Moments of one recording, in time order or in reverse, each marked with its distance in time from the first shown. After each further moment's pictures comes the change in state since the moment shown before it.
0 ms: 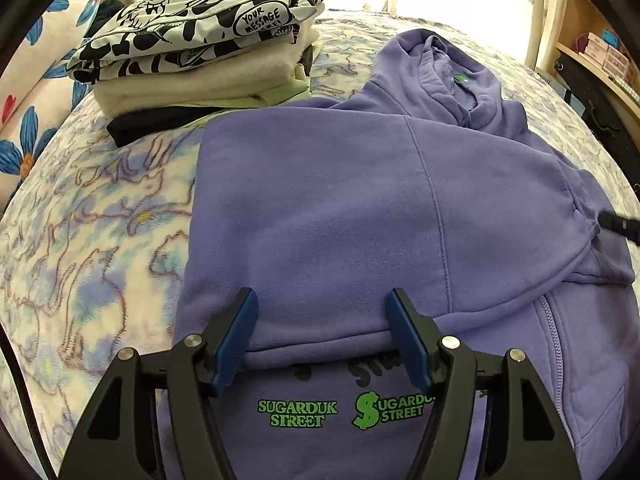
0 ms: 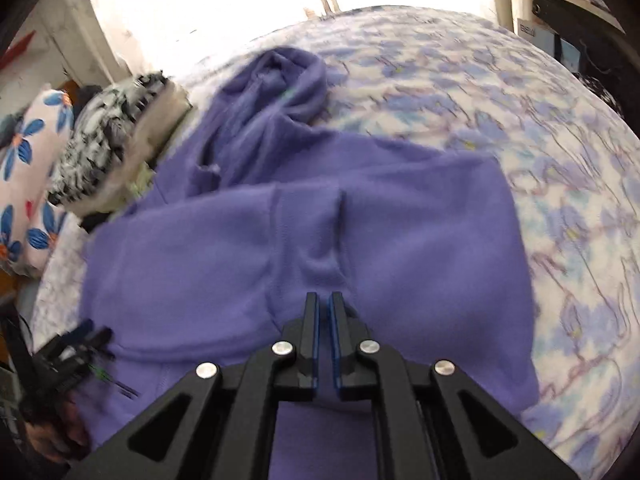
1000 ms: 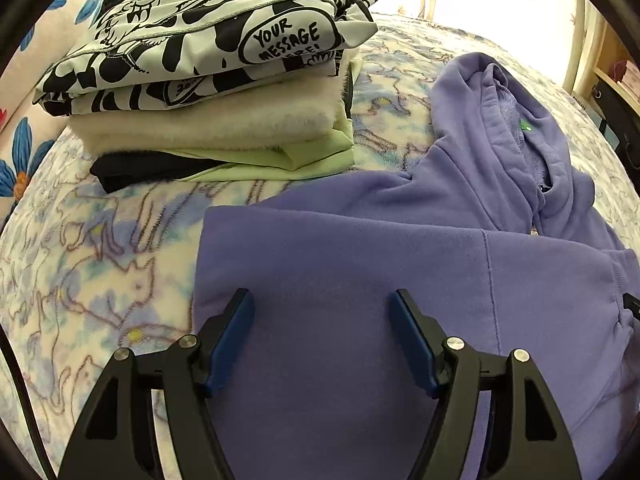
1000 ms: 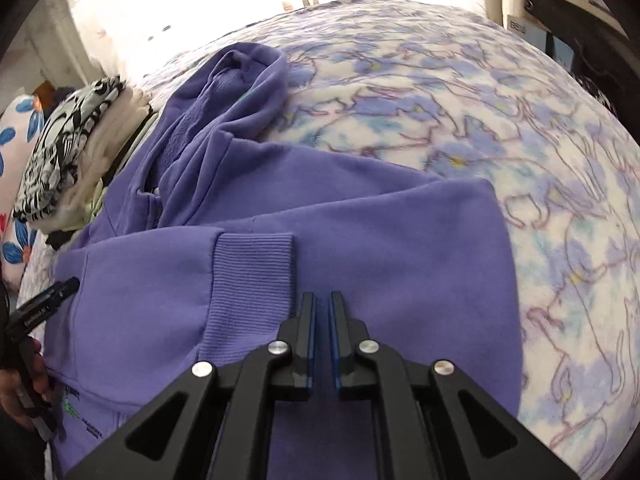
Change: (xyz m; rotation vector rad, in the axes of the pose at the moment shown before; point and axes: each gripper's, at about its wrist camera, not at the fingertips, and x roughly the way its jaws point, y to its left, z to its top) left arm 0.054 0.020 0.095 -0.069 0.010 0.058; right arm 0.037 -0.041 0.024 0.042 0.037 -0.105
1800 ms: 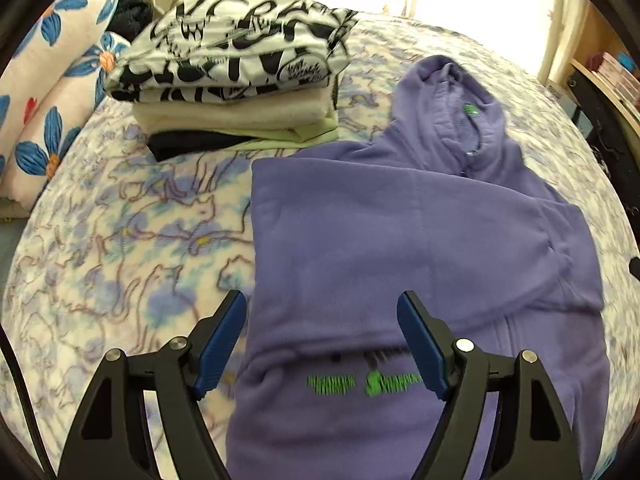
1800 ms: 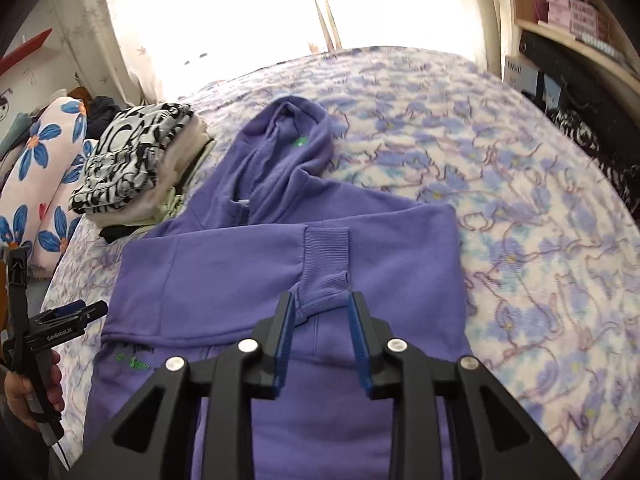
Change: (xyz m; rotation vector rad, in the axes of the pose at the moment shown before) left arm -0.133 0.012 -0.058 0.033 0.033 -0.042; right arm -0.148 0.043 -0.044 -0.066 -0.123 0.019
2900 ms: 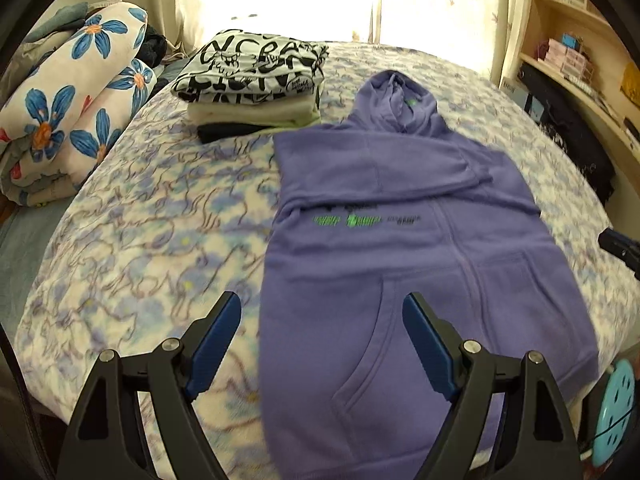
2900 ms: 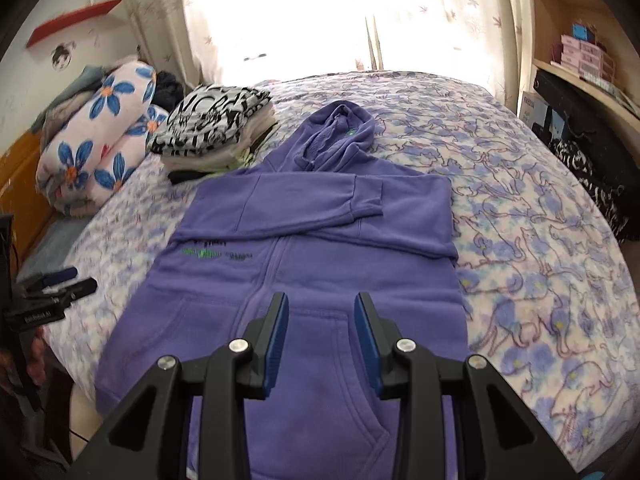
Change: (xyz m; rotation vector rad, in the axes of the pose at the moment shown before) left arm -0.162 0.019 -0.168 0.078 -0.098 -0.027; right arm -0.136 0.035 -0.137 -0.177 -0.045 0.056
